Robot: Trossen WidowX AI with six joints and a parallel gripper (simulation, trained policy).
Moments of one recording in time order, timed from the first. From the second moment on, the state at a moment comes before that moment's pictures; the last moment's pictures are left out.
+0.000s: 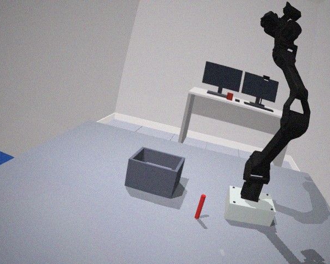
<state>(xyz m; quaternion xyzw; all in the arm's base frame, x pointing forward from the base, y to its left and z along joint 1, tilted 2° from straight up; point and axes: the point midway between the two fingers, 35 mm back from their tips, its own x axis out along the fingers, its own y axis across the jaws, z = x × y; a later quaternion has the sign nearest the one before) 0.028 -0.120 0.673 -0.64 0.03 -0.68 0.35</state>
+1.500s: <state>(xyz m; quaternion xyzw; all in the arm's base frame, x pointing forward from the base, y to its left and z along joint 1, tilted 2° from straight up) 0.232 -0.183 0.454 -0.24 0.09 -0.37 0.89</state>
